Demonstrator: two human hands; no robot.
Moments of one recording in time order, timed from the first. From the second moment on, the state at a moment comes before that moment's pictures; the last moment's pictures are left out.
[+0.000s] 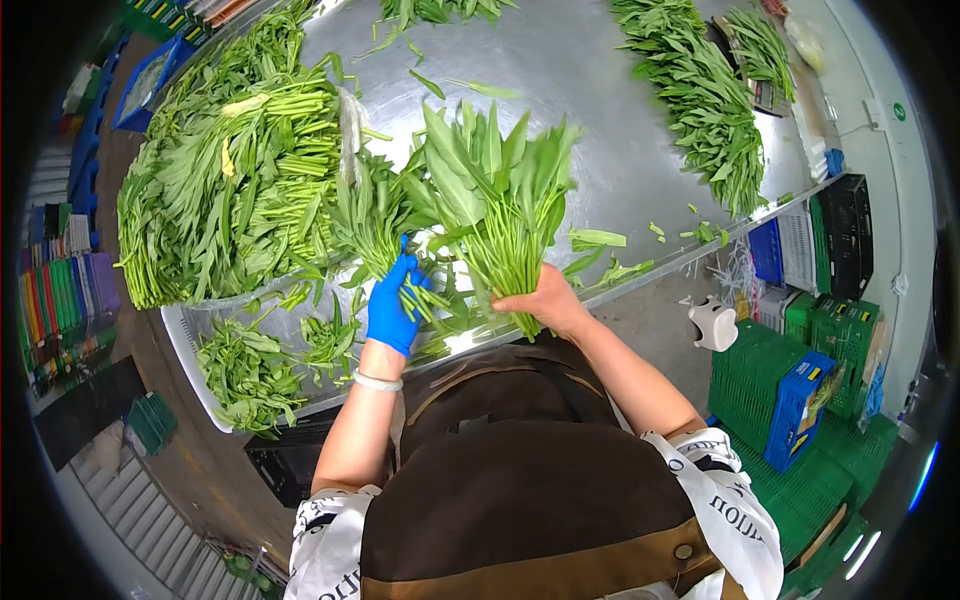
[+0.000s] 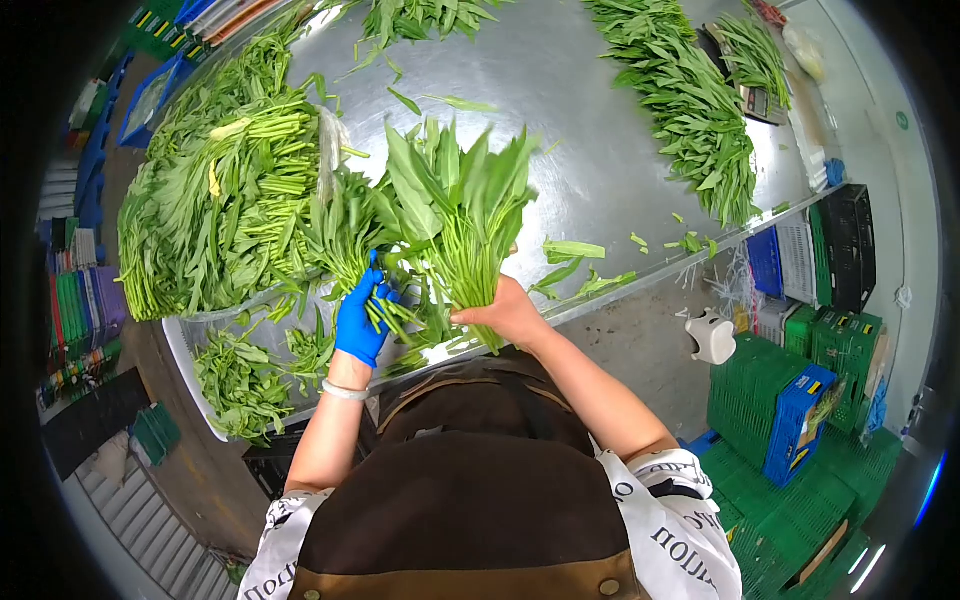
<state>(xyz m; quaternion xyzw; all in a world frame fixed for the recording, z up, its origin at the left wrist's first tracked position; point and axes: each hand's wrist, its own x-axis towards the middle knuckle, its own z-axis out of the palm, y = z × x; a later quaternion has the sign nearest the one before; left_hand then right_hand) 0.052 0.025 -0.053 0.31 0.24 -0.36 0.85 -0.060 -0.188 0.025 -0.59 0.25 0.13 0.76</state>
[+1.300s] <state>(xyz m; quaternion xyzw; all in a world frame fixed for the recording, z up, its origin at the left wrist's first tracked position) 0.067 0.001 -0.039 0.74 0.07 -0.15 0.65 -0.056 -0.173 0.051 -0.54 0.26 0.09 0.79</state>
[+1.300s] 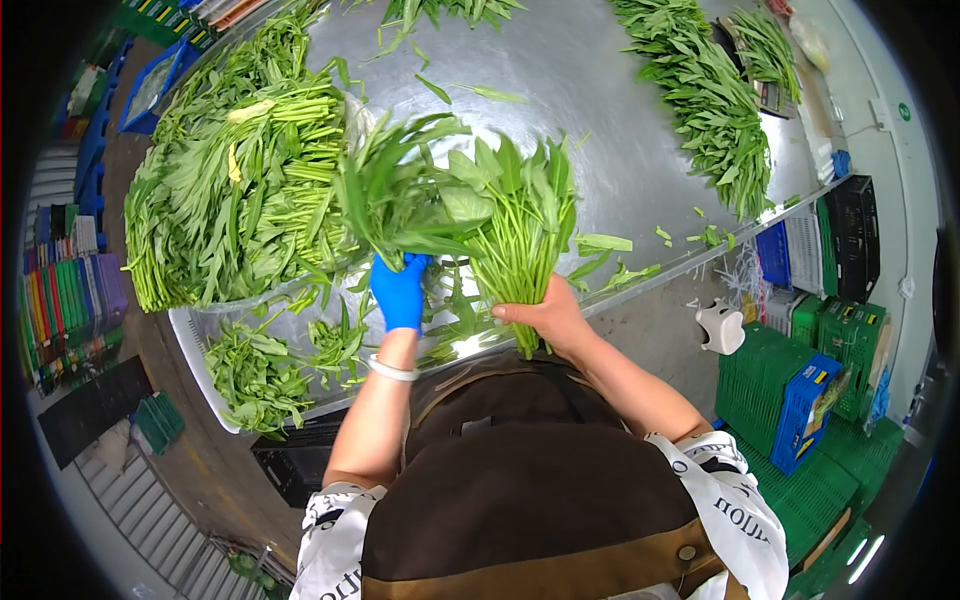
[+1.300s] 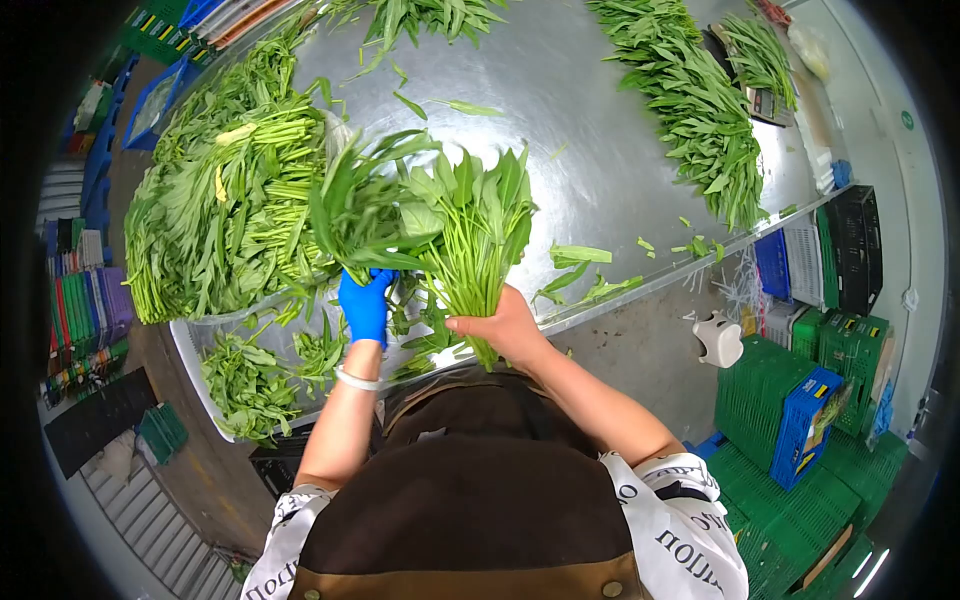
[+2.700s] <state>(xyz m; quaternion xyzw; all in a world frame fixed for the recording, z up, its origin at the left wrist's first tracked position) 0.032 0.003 -0.037 0.35 0.23 -0.57 0.70 -0.069 -0.182 -0.002 -0.37 0.42 0.12 0.82</state>
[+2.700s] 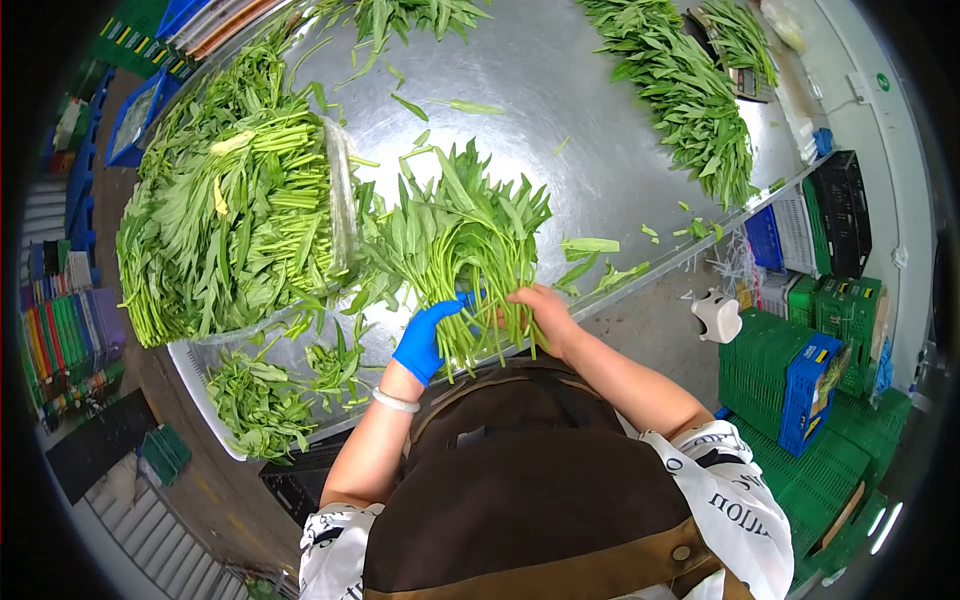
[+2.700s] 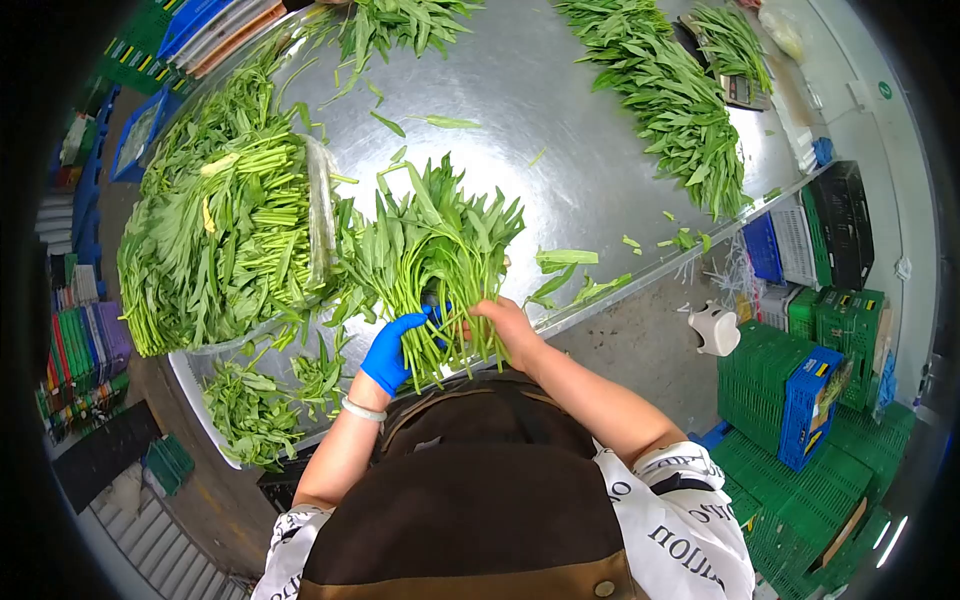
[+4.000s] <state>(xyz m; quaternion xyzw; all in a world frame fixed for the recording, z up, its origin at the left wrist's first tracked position) 0.025 0.005 -0.008 0.30 0.15 -0.50 0.79 -0.058 -0.225 0.030 -0.41 0.38 0.02 0.83</state>
